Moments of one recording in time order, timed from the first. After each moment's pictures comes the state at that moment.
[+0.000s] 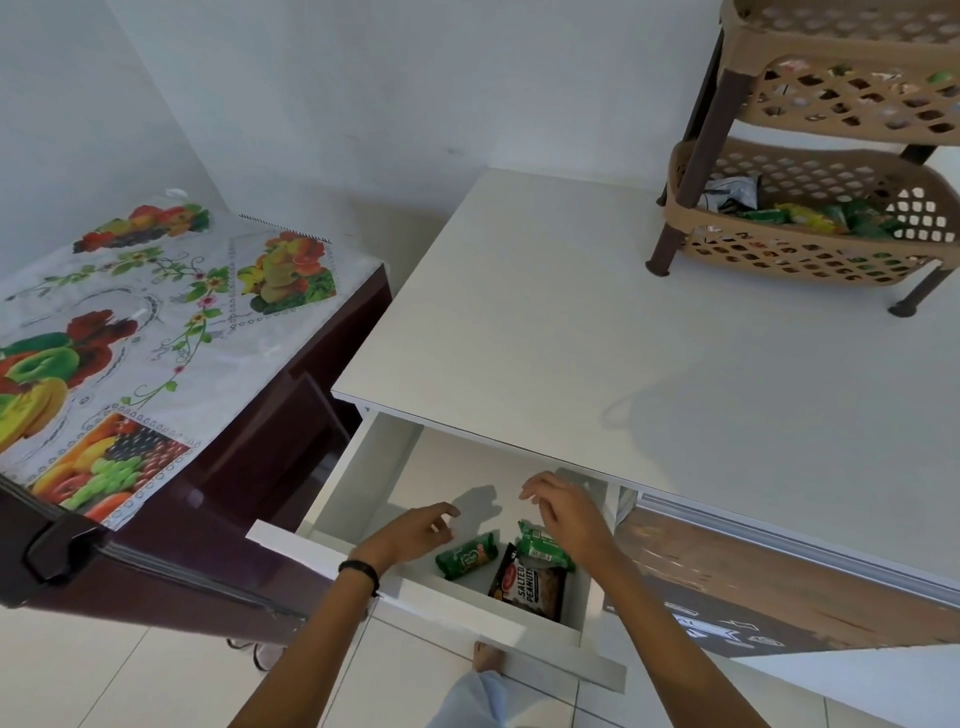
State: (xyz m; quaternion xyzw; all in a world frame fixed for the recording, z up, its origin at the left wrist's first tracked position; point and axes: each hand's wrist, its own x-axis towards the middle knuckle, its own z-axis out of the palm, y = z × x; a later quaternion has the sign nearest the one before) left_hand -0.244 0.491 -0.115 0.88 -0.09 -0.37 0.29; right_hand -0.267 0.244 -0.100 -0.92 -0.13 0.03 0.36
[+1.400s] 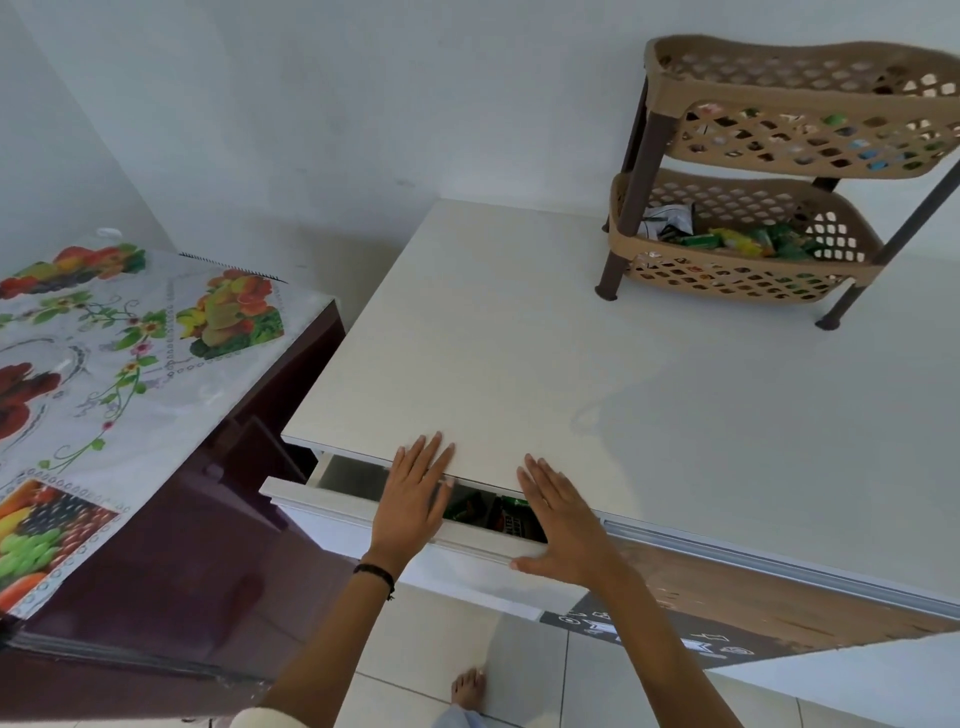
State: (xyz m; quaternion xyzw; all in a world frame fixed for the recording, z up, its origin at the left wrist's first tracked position) left_hand -0.199 0.436 -0.101 0.96 -0.20 0.07 0.20; right_hand -0.255 0.202 -0.081 -0.98 -0.17 0.08 0.12
